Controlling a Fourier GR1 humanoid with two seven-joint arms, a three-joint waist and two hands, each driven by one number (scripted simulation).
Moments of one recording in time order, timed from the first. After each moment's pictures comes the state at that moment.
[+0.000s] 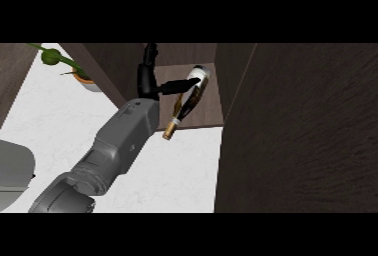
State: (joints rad) left arm -1.13 0.00 0.03 -0.07 0.44 0.49 -0.76; right arm -0.09 -0.01 0.08 -2.45 -0.12 0.18 0.60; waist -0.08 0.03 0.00
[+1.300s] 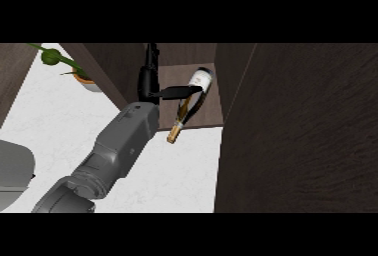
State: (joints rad) left arm -1.10 0.00 0.03 -0.10 0.41 0.35 -0.85; right arm -0.09 0.00 0.10 -2.44 -0.13 0.17 0.60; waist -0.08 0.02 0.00
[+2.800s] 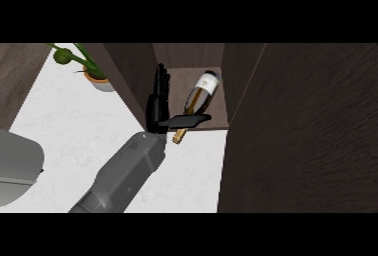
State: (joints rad) left arm -0.75 0.00 -0.43 -0.57 0.77 0.42 -0.79; right arm -0.08 -0.01 0.14 -2.45 -0.10 0.12 0.62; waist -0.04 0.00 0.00
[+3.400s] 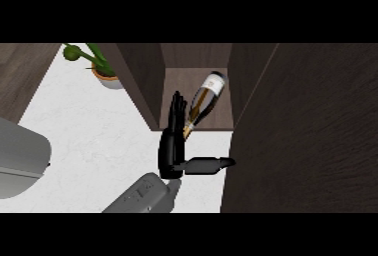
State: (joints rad) left arm -0.44 0.02 -0.70 -1.12 0.71 0.69 -0.72; right arm -0.05 -0.04 0.10 -2.47 -0.09 0.12 0.62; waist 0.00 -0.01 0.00
